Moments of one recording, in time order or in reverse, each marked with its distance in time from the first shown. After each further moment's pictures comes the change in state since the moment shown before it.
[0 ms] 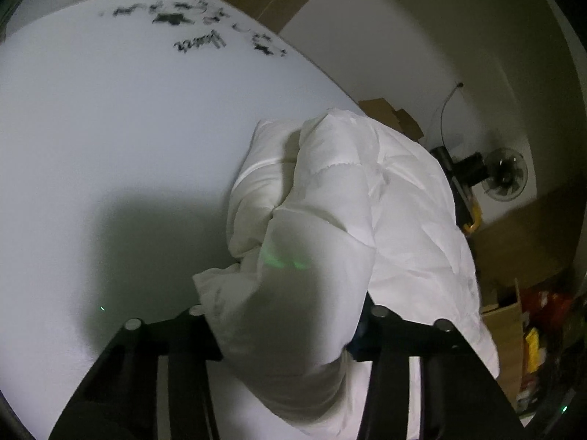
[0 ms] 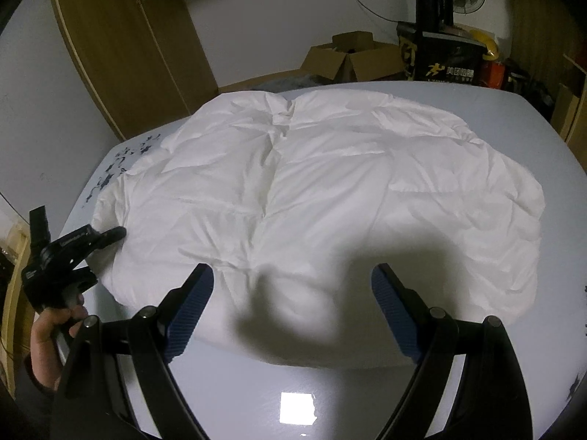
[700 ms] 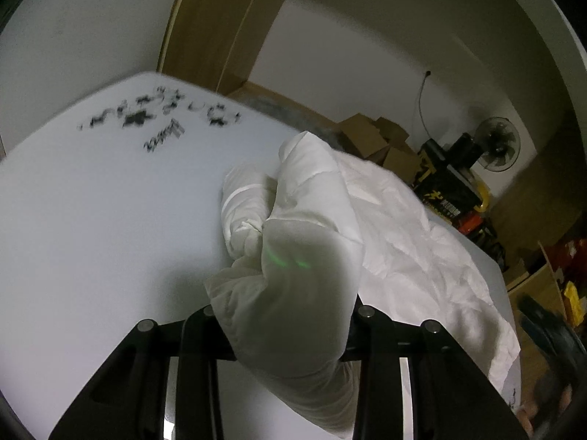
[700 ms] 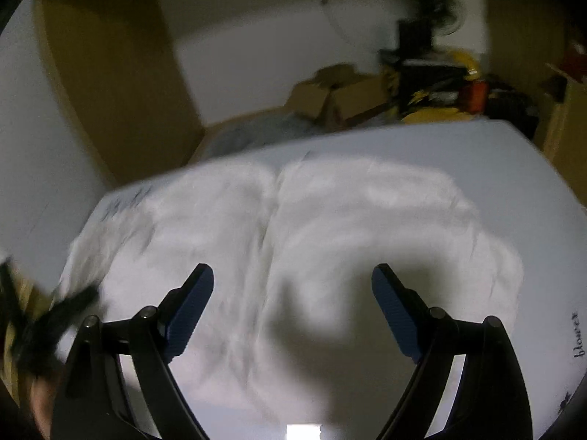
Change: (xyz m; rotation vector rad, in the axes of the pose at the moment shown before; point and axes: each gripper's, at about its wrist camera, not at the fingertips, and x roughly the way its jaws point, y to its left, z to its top) left arm -0.072 -0.070 0.000 0.242 -0.146 0.071; right arm 0.006 0.000 0.077 0.080 -0.154 -0.079
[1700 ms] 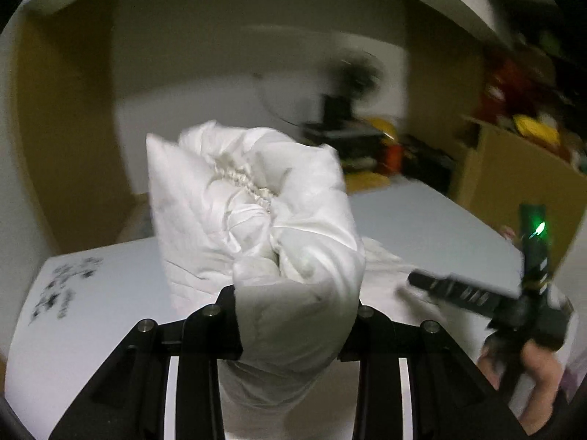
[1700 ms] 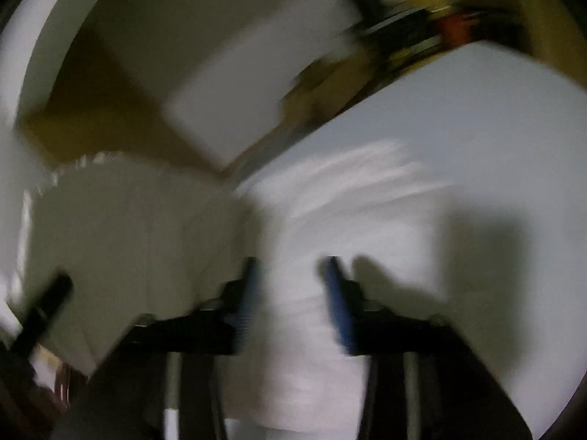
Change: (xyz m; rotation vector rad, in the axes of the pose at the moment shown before) left arm -0.065 -0.326 -0.109 0.720 -0.122 -0.165; right arm -0.019 -0.208 -0.038 0.454 -0.050 0.202
